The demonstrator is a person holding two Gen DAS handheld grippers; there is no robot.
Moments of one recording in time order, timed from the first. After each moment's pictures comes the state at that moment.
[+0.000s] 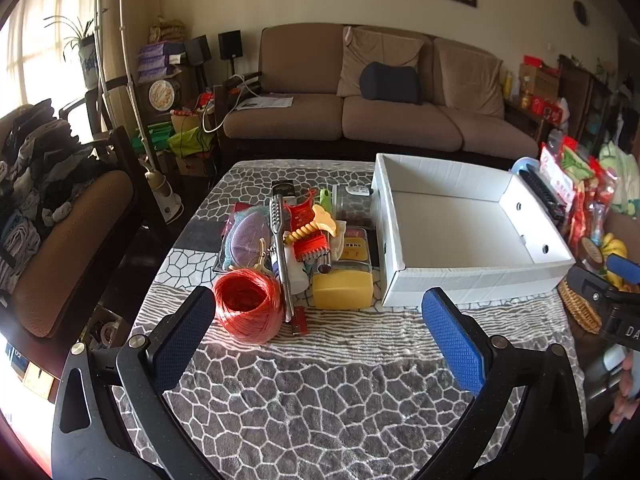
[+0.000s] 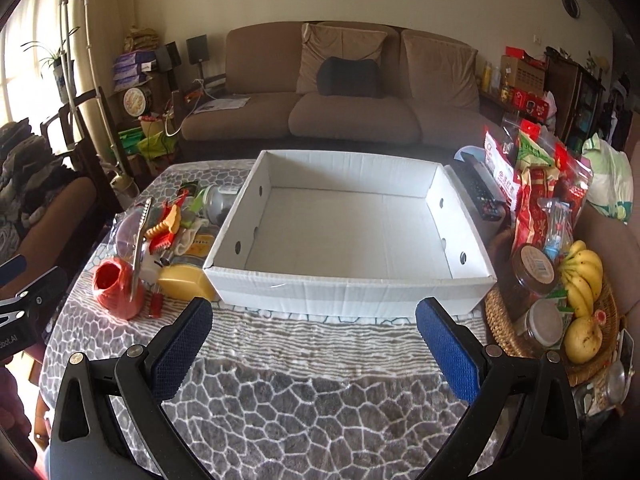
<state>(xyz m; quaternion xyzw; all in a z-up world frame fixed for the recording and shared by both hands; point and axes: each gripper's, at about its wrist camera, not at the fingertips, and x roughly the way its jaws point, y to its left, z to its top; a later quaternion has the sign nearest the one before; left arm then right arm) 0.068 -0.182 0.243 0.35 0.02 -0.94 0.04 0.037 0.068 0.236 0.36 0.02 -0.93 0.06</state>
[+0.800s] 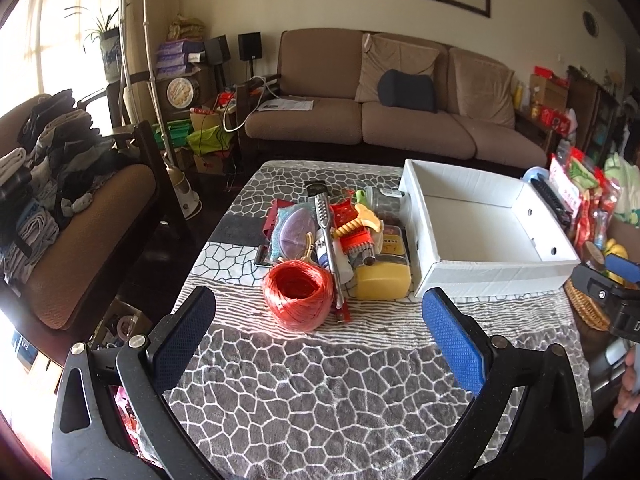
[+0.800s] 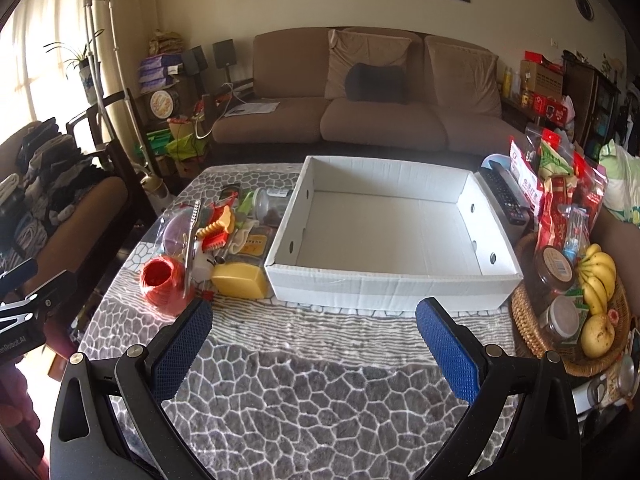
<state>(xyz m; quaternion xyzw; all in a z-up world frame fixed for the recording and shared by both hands) 0.098 -0.258 0.247 0.35 0.03 -0.93 0.07 0.062 0.015 0.249 0.36 0.02 -0.93 0.11</state>
